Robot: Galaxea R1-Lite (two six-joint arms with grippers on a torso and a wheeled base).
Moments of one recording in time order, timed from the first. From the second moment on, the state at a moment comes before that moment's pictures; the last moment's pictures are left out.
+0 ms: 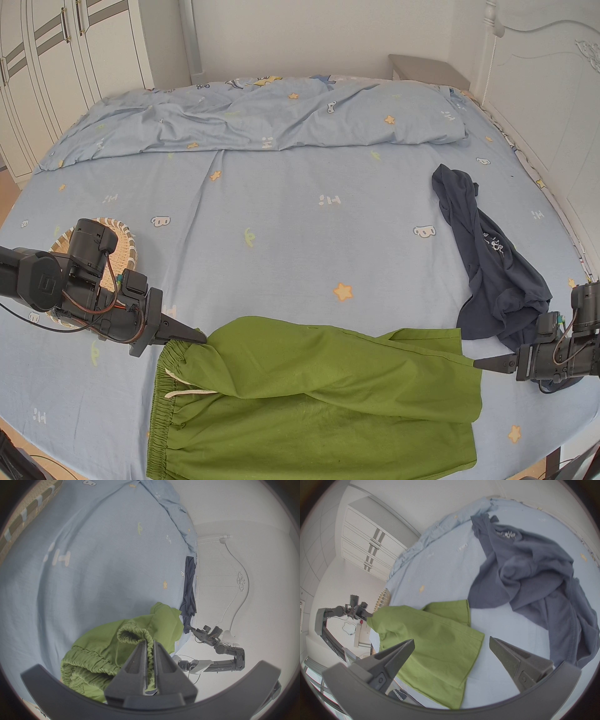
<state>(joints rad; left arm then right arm) -0.12 1.74 -0.95 0.19 -0.80 -0.41 -0.04 1.51 -0.34 -0.36 0.55 0.12</state>
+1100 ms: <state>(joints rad) -0.10 1.73 -0.96 0.15 -0.80 -0.41 -0.01 1.84 -0.23 -0.79 0.57 0.14</state>
